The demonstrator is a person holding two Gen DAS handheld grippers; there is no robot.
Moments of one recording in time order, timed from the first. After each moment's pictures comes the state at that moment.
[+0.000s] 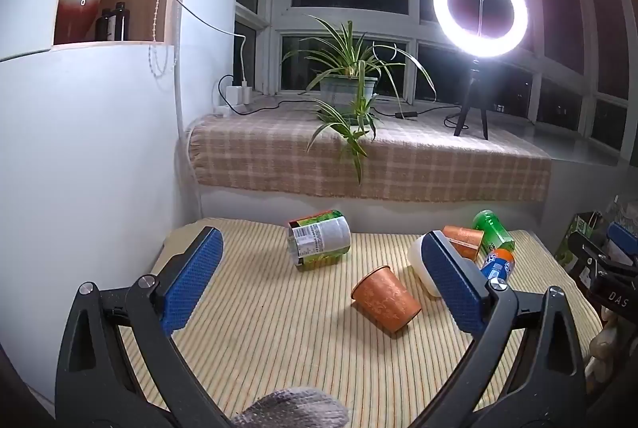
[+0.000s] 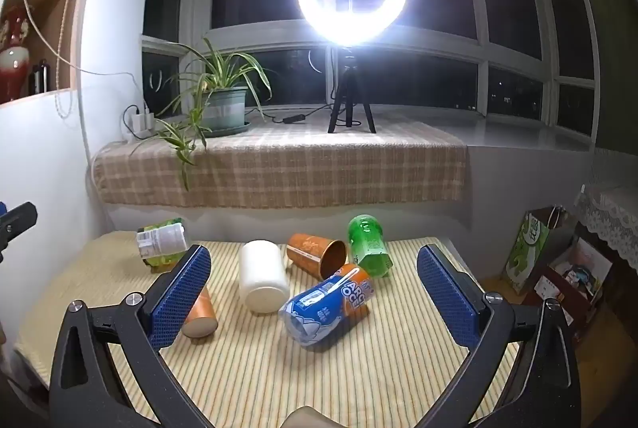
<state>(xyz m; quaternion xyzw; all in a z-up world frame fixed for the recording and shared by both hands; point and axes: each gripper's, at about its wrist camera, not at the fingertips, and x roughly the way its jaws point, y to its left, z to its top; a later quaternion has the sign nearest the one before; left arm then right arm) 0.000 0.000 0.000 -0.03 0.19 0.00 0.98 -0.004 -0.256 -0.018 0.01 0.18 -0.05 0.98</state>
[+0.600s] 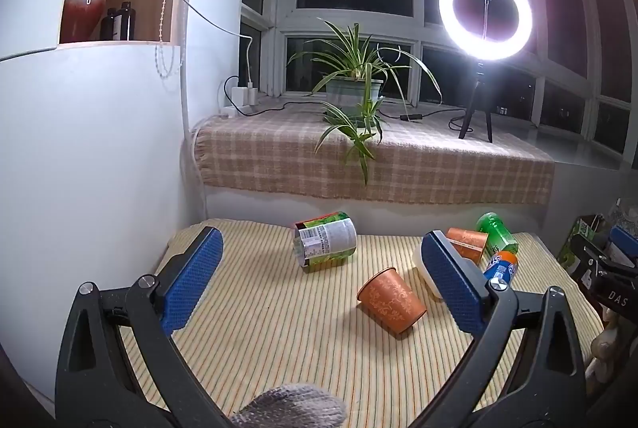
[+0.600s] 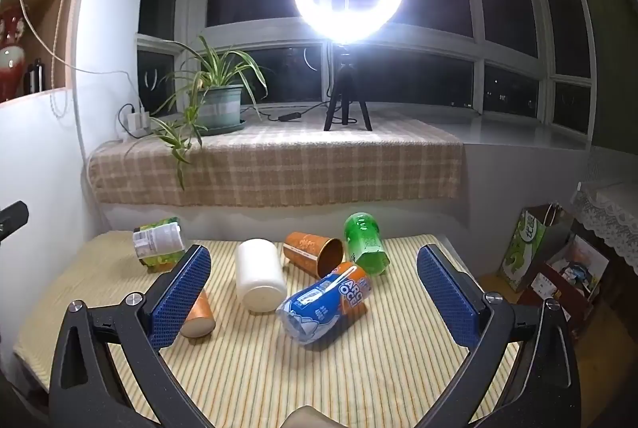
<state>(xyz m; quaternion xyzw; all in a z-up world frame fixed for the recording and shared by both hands) 0.002 0.010 0.004 -0.03 0.18 0.00 0.98 -0.002 -0.254 -0.019 0.02 0.18 -0.05 0.98</state>
